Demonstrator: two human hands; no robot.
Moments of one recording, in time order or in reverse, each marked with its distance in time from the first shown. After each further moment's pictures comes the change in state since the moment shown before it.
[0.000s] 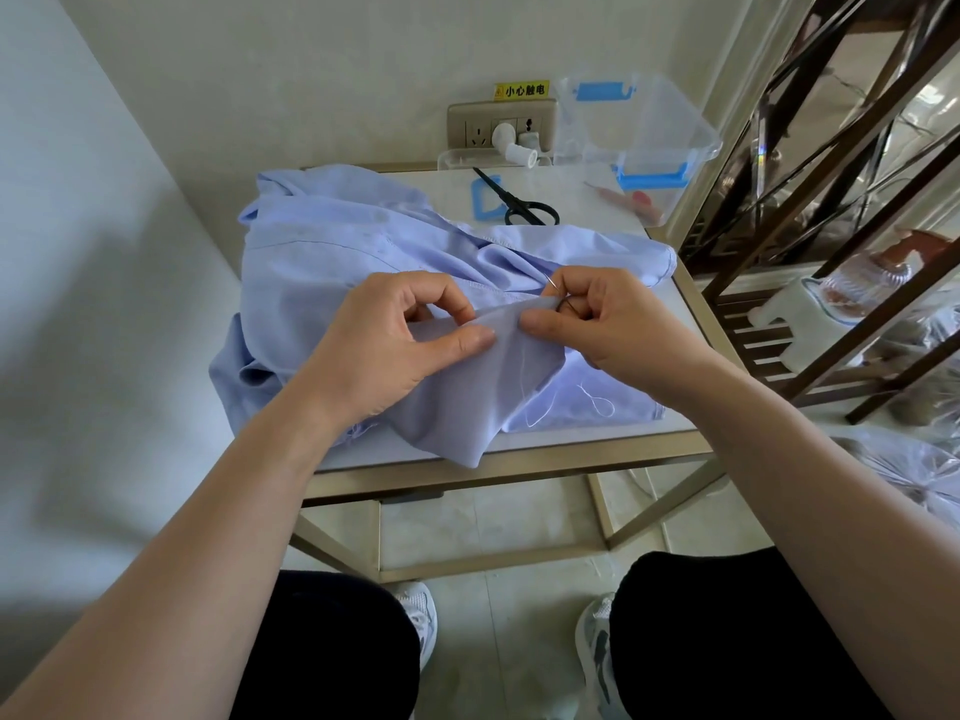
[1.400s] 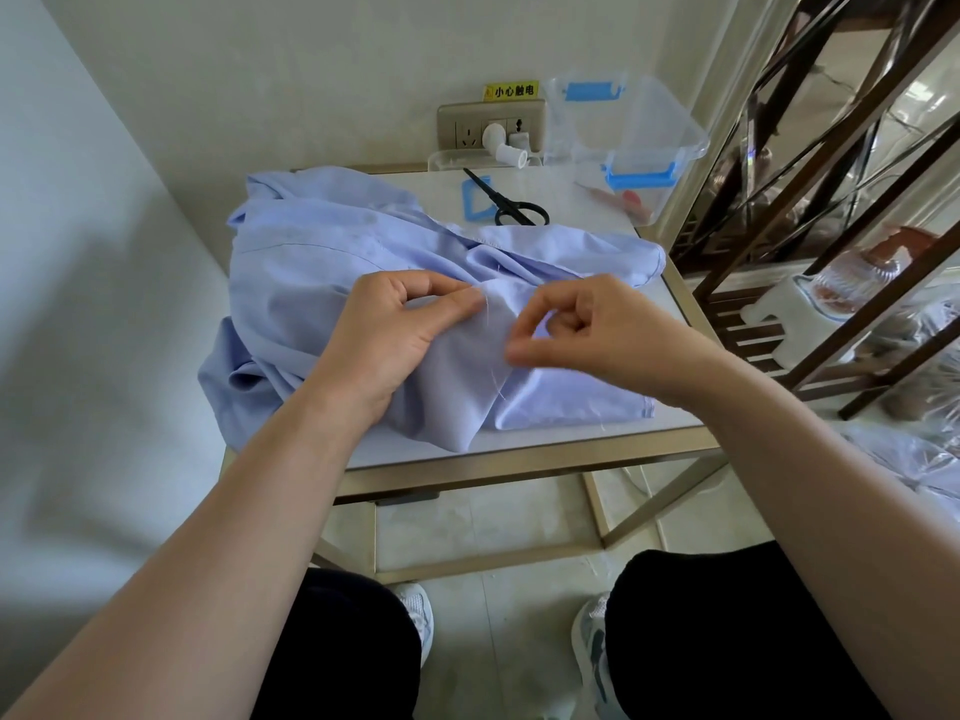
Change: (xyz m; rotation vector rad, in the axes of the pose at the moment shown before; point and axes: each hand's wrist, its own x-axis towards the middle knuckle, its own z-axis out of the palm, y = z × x) left_hand 0.012 0.009 0.020 -0.333 0.149 -0.313; right_hand -0.014 -0.017 -0.011 -0.109 -0.164 0.024
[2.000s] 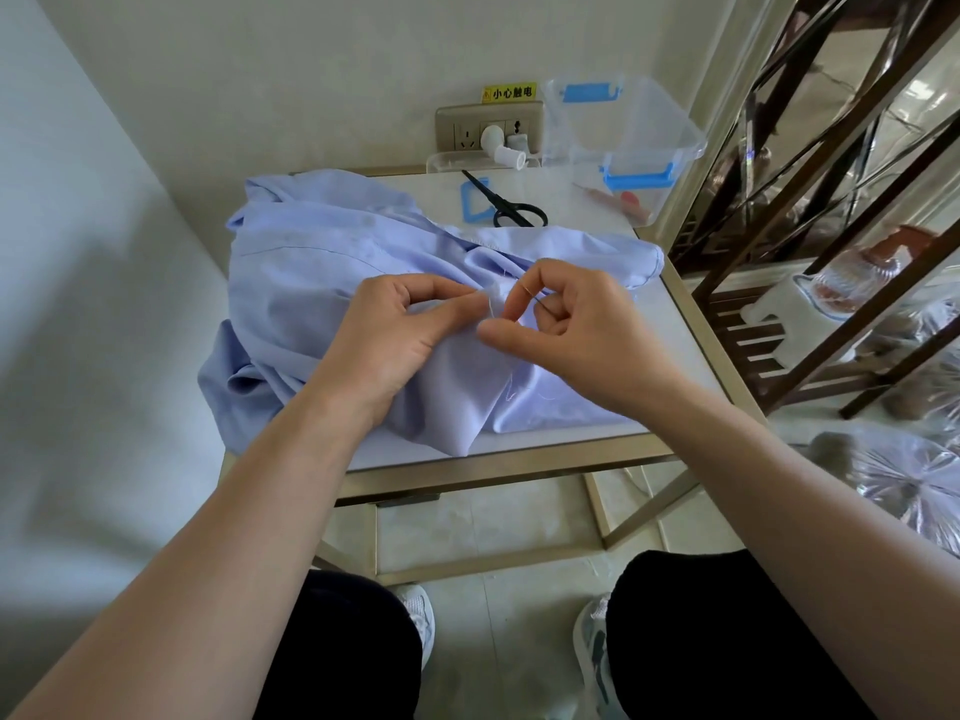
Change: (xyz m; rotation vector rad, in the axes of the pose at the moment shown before) left_hand 0.000 0.001 0.001 0.016 -0.039 0.006; right_hand 0.005 -0.001 0.024 0.089 0.276 -0.092
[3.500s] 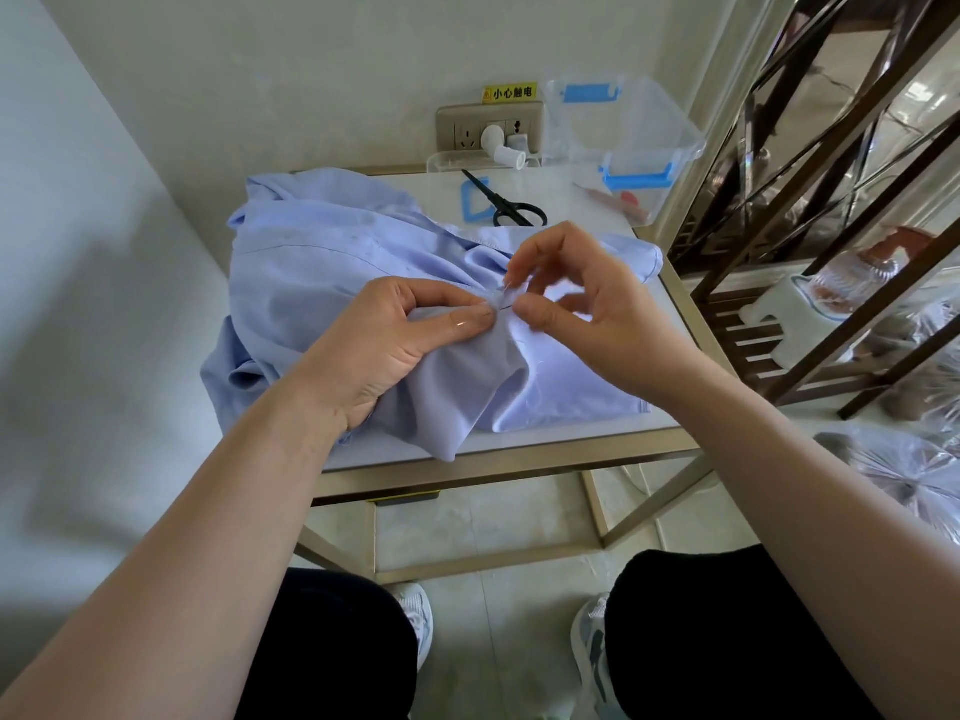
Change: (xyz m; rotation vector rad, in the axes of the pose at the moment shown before) left_hand -0.009 0.007 -0.009 -0.068 -0.198 -0.023; right_hand 0.010 0.017 -0.015 0.043 -0.095 -0.240
